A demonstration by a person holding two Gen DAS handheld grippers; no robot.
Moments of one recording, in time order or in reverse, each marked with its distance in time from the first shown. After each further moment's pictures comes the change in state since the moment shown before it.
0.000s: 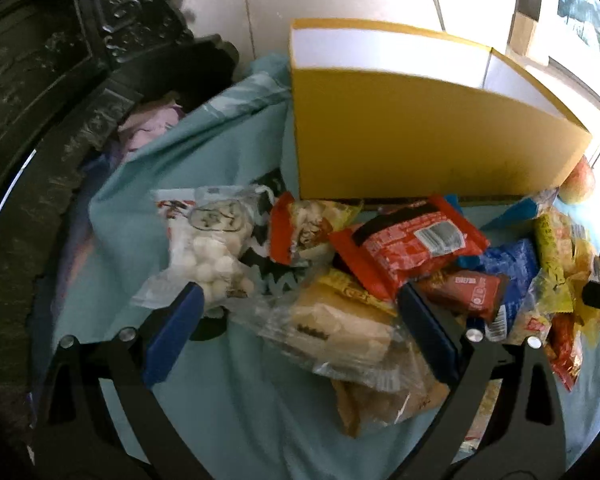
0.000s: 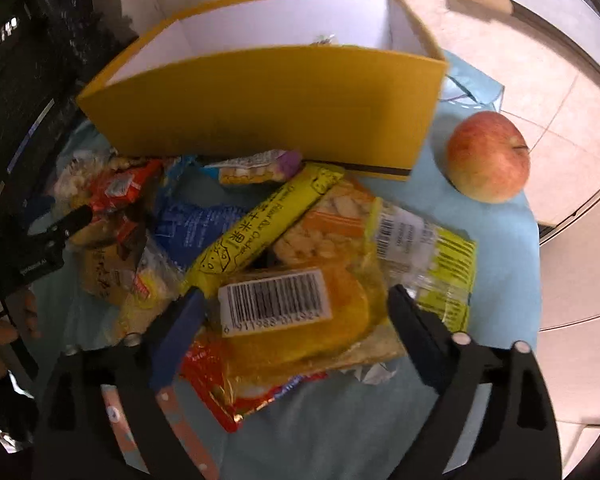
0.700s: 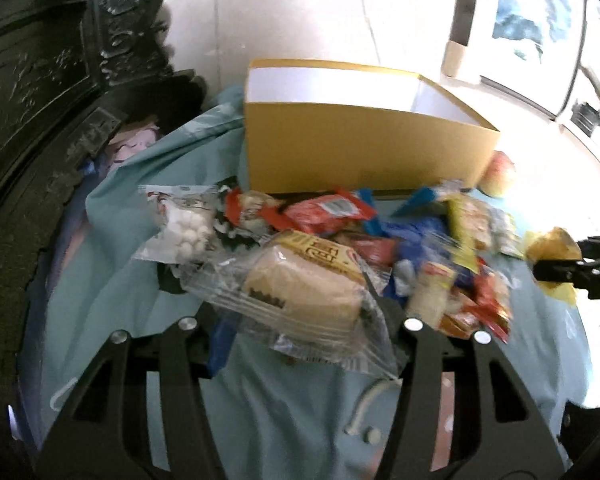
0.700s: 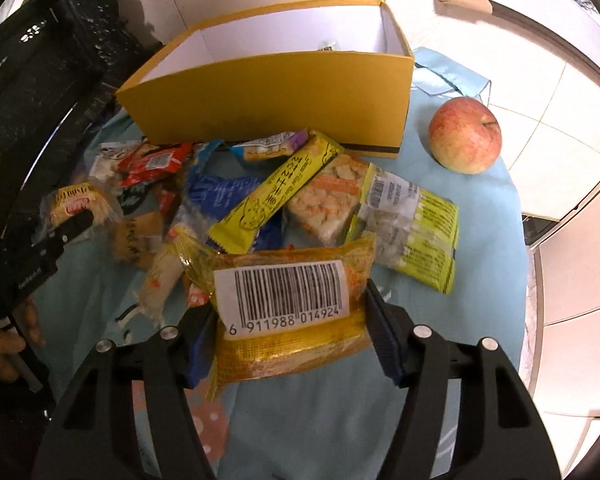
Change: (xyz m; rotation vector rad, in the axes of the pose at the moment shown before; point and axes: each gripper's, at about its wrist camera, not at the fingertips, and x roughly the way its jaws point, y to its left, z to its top) left arm -0.079 -0.014 -0.046 0.021 -0.132 -0.171; right arm -0.055 -0.013 -0.047 0.034 -0.032 0.060
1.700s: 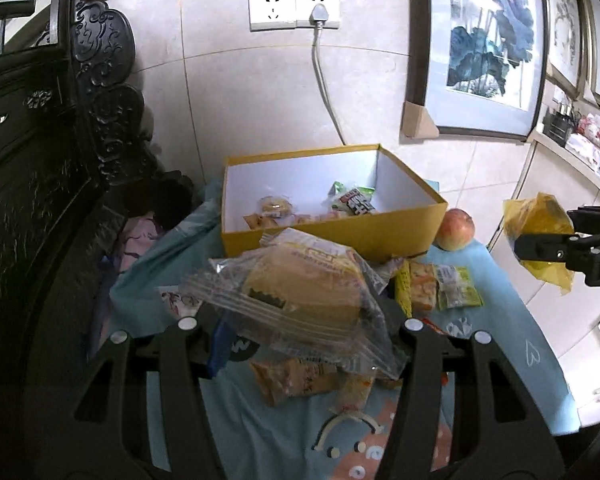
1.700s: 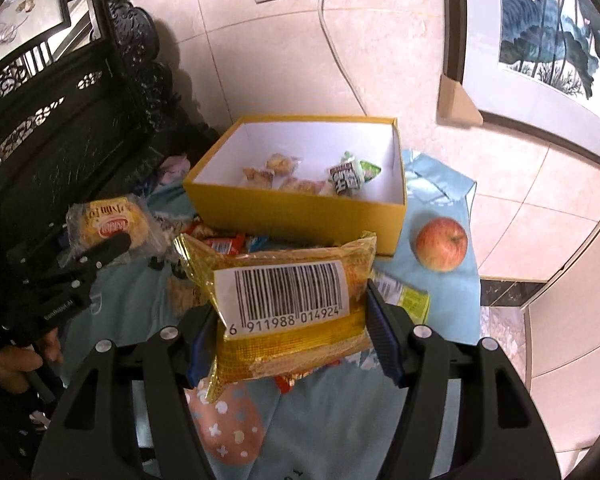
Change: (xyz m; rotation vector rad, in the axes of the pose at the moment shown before) left arm -0.081 -0.037 0.065 0.092 -0.162 0.005; right arm -0.104 0.029 0.041 -0.072 -0.244 0.007
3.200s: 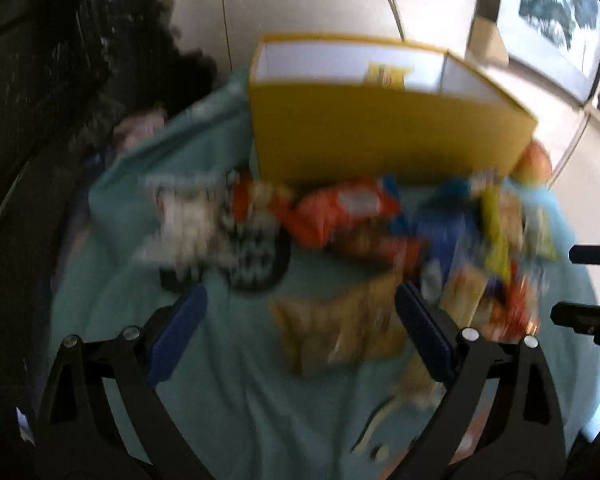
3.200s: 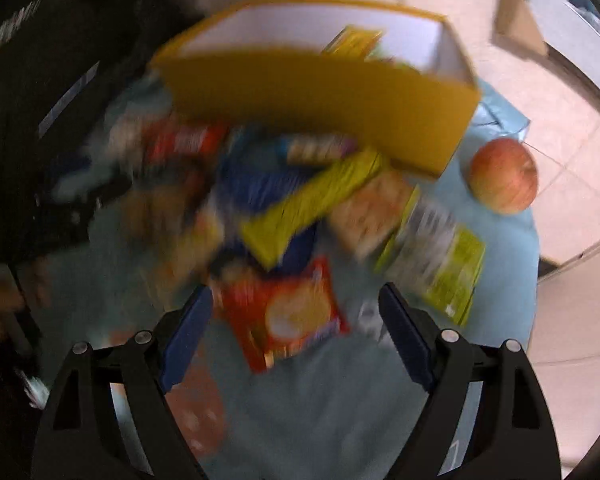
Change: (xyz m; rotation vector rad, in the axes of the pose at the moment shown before) left arm 0.106 0.030 -0.073 -0.091 0.273 0.090; right arm 0.116 0.006 -0.078 -0.169 0.304 0.027
